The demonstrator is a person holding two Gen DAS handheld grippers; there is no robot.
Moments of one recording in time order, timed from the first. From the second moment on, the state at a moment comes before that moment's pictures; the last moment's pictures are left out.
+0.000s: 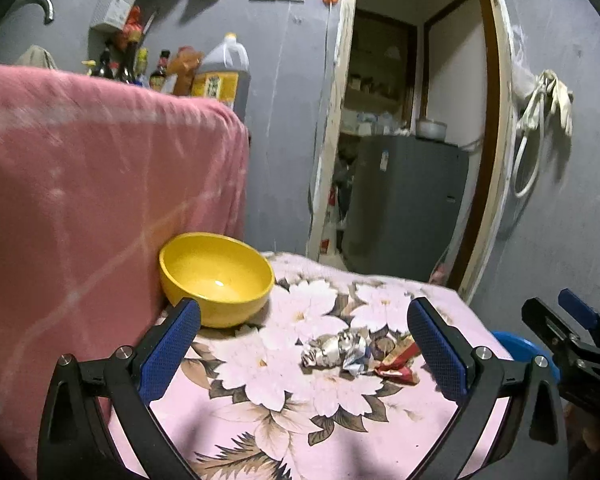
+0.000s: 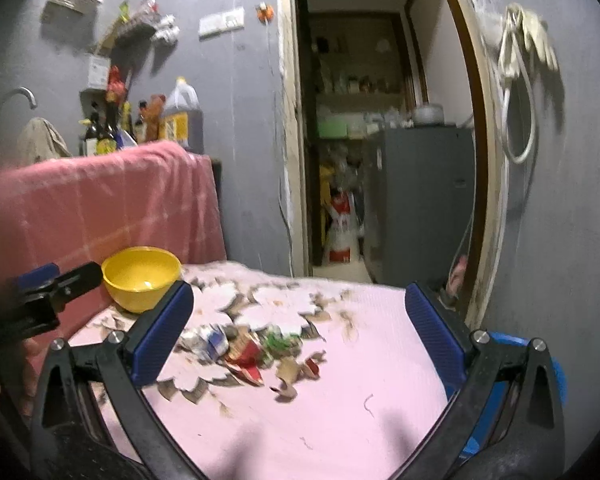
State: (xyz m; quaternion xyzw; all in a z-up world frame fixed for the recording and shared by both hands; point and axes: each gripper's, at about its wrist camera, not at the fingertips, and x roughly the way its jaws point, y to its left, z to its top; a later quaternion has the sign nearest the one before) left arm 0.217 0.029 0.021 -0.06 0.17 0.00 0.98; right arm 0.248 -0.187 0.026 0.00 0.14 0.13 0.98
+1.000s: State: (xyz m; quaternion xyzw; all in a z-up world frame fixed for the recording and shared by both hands) left arm 0.336 0.053 -0.047 -0.16 0.41 -0.06 0.89; right arm 0.344 -0.174 -0.043 -0.01 0.36 0.15 0.92
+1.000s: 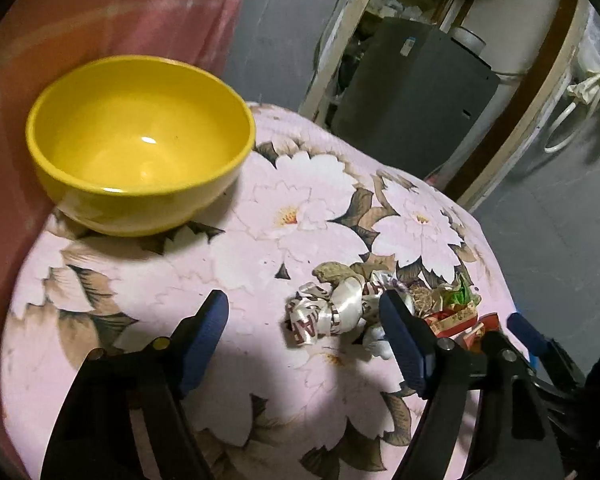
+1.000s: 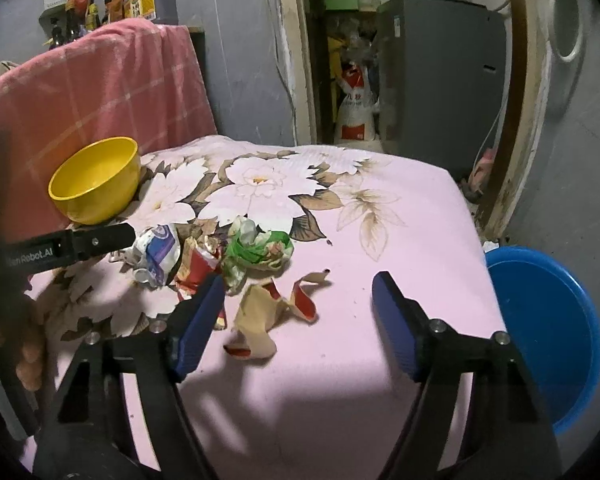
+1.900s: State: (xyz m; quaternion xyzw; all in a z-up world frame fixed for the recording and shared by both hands) left arm 0.304 0.022 -0.025 -0.13 0.40 -0.11 0.90; right arm 0.318 -0.191 -0.032 0.03 0.35 0.19 0.92
